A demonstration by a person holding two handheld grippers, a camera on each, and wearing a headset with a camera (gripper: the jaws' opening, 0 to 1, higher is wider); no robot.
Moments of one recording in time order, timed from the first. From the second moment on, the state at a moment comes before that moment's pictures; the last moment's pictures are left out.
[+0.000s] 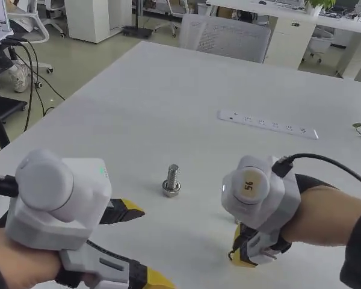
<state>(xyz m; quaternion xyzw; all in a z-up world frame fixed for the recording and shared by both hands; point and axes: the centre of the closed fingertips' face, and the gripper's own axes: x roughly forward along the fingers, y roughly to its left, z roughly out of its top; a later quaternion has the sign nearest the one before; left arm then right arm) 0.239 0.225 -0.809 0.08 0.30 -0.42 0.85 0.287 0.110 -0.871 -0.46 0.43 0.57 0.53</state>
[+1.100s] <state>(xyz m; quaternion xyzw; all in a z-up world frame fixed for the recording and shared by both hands) 0.239 0.226 -0.808 0.08 0.30 -0.43 0.85 0.333 0.078 -0.819 -0.46 0.42 0.53 0.58</state>
